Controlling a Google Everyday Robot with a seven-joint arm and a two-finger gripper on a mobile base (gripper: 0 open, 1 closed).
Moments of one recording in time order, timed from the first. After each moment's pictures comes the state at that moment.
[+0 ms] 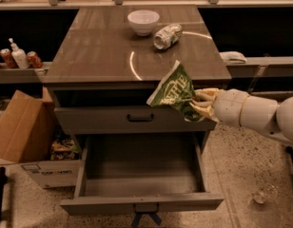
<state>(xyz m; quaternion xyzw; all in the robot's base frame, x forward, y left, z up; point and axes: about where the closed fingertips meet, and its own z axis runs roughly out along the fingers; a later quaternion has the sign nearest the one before) 0.569 -0.150 0.801 -0.49 0.64 0.10 0.58</state>
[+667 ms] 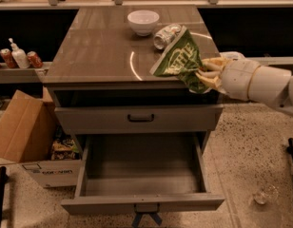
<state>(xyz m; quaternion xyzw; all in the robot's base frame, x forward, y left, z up) 0.601 -0.166 0.886 -0.49 0.62 0.04 0.62</state>
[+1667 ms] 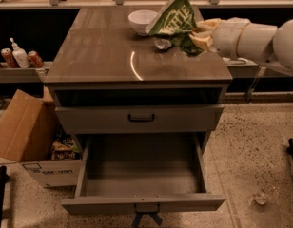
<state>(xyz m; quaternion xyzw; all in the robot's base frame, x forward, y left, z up) 0.693 -0.153 0.948 -0.46 0.62 0.05 0.63</state>
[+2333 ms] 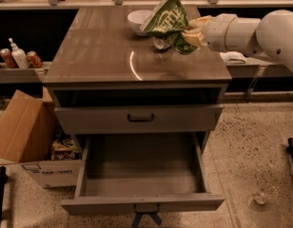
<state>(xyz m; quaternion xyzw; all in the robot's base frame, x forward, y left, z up) 0.735 -0.145 0.935 -0.45 0.64 0.06 0.61</state>
